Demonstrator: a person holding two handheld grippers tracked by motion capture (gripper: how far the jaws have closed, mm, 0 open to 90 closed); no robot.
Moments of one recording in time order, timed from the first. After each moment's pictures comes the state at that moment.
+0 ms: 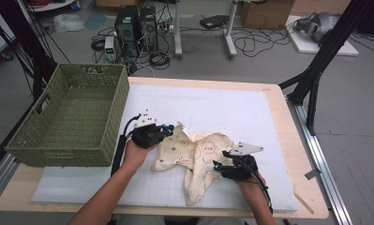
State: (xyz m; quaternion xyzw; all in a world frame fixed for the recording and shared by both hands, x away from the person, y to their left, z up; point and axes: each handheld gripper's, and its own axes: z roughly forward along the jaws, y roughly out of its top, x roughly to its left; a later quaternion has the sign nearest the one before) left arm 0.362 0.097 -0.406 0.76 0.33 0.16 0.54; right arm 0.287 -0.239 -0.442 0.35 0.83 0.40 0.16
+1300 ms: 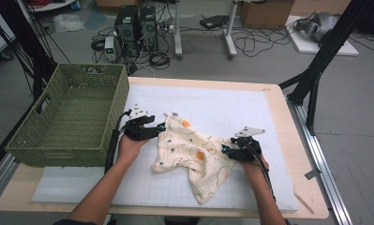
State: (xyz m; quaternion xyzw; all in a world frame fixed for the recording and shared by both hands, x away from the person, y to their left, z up) left arm 0.385 0.120 -0.422 0.75 0.40 0.19 0.50; right arm 0.345 -0.264 -0.448 0.40 0.82 0.36 0.19
